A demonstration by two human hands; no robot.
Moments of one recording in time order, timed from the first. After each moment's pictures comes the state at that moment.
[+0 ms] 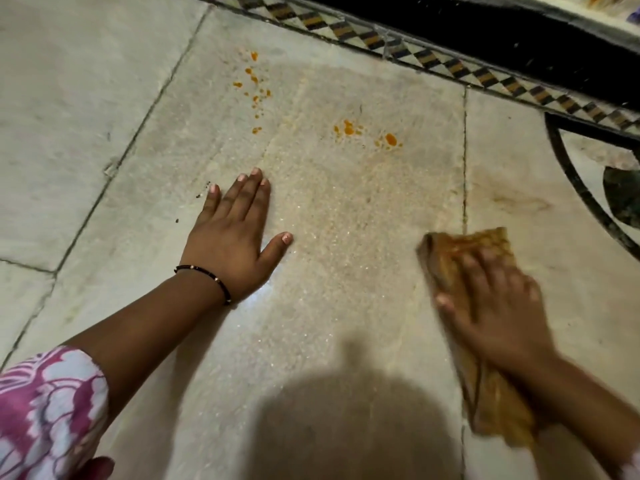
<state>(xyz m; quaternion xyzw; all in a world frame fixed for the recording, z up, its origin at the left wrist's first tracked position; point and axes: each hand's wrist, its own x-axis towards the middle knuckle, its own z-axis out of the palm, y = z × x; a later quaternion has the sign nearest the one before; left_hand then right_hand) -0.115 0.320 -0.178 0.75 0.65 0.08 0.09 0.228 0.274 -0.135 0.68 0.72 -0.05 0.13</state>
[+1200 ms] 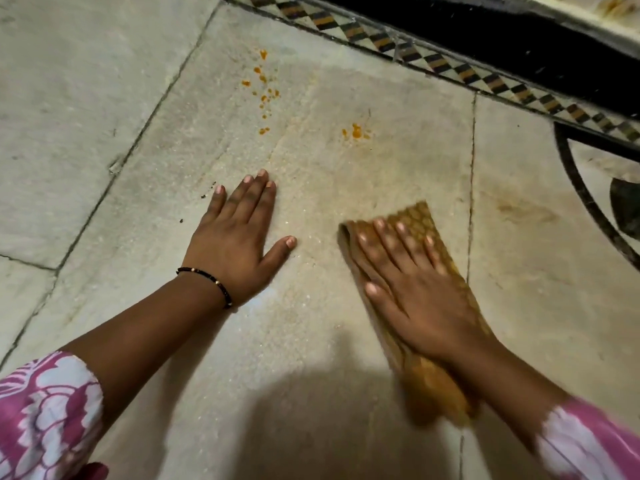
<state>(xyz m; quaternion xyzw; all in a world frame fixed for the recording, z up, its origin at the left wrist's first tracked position) -0.115 0.319 -0.178 0.75 0.65 0.09 0.10 0.152 0.299 -0.148 0.52 0.85 -0.09 0.07</state>
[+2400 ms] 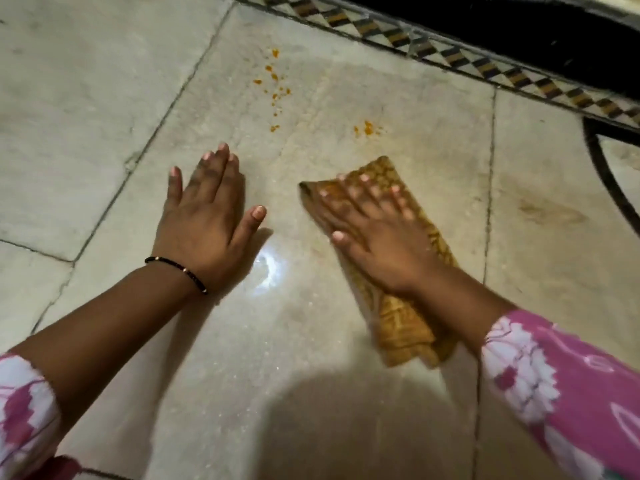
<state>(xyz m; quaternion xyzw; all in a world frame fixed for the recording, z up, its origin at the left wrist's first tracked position) -0.144 0.322 -0.162 0.70 0.71 0.11 0.07 0.104 0.366 -0.156 0.47 0.87 -0.09 0.06</state>
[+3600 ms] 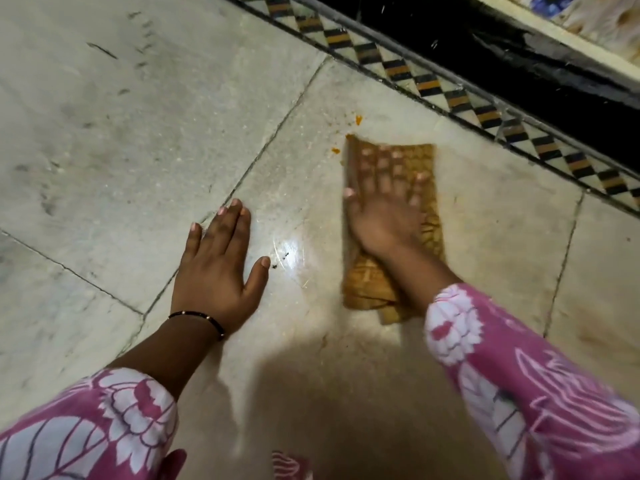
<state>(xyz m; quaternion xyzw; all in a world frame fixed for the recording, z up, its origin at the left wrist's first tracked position) -0.198 0.336 -0.169 0.60 0.79 0.09 0.12 -0.018 0.505 -0.157 0.58 0.80 -0.11 0.07</state>
